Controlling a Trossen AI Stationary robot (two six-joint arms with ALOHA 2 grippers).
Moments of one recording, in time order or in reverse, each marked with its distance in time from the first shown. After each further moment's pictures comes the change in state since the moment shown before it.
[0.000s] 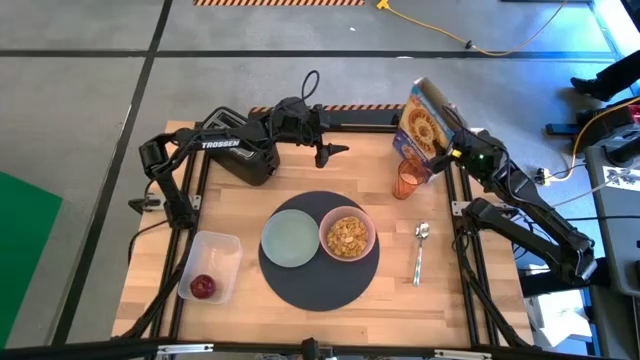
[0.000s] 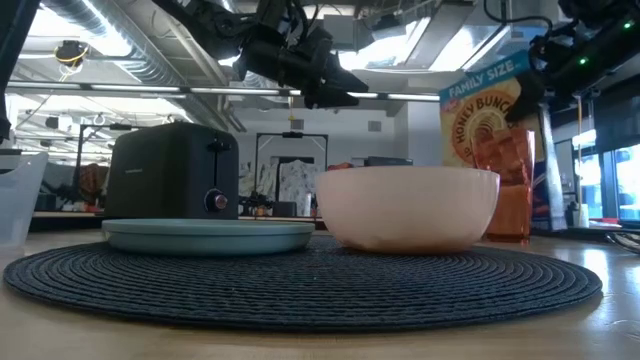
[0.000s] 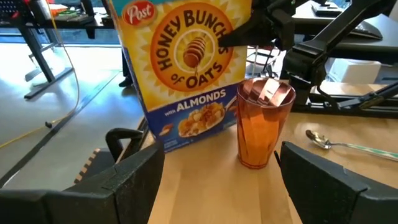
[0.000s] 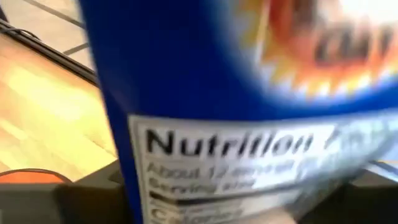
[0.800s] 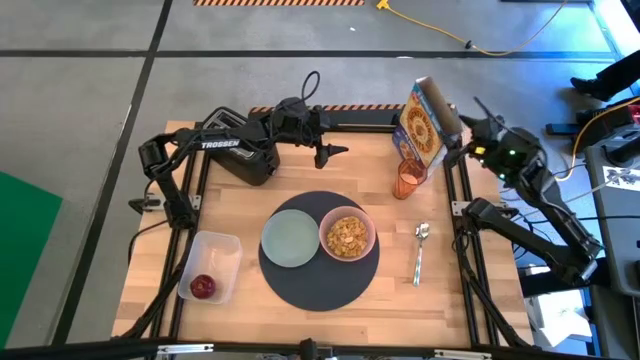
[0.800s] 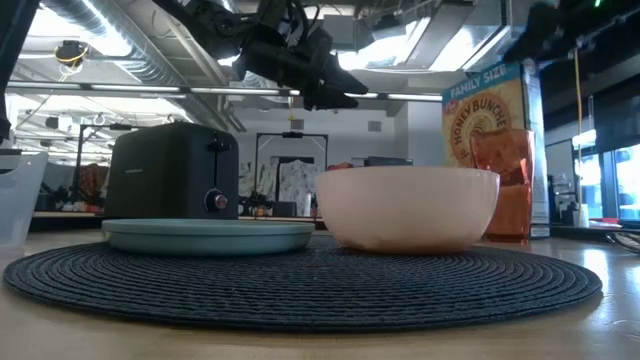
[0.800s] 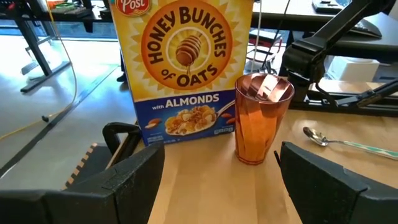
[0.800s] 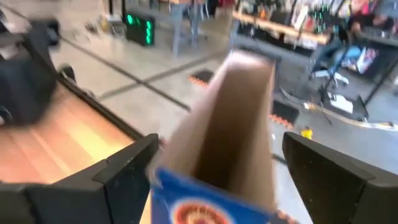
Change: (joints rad) left arm 0.000 -0.005 0.000 -0.021 0.000 -0.019; right arm 0.001 -0.003 0.244 -0.045 -0.160 -0.073
